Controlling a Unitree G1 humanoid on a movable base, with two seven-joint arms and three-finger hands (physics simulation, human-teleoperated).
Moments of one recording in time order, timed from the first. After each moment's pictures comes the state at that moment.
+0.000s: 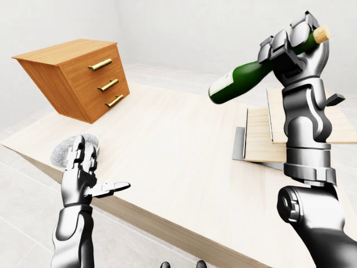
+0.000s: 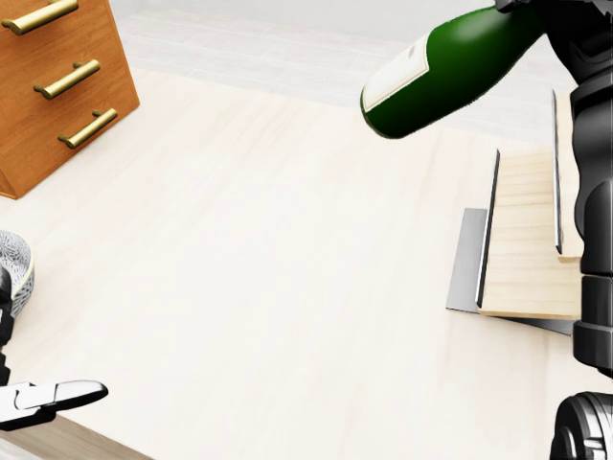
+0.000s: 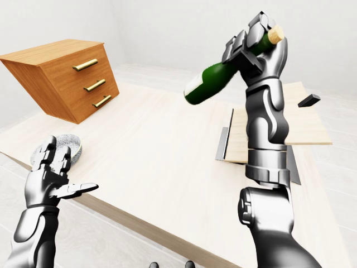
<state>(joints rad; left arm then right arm) 0.10 0.09 0.39 -0.29 -0.22 0.09 -0.18 -0.94 -0.39 -0.24 0.31 0.68 0.09 0.06</state>
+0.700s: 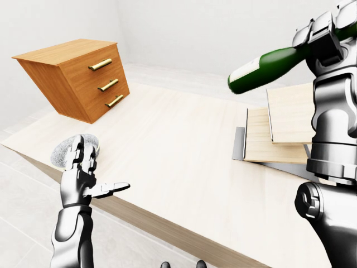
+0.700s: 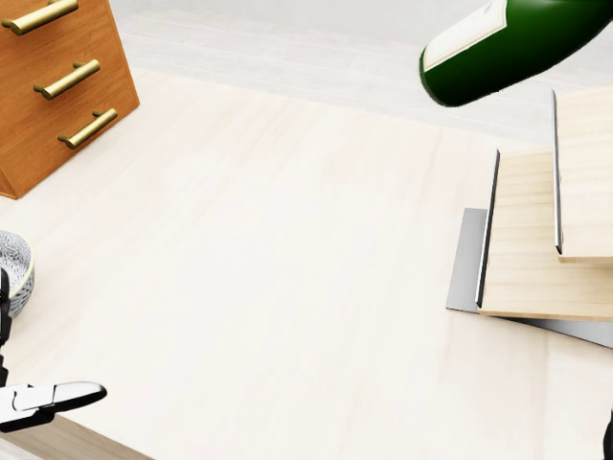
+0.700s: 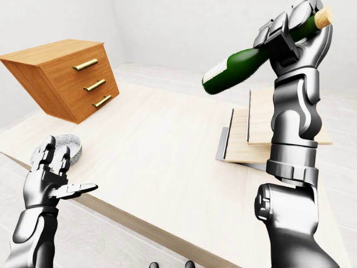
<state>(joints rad) 0.10 0.09 0.39 -0.30 -0.23 0.09 -0.18 -0.97 -0.55 -0.28 0.36 0.80 0.09 -0.01</state>
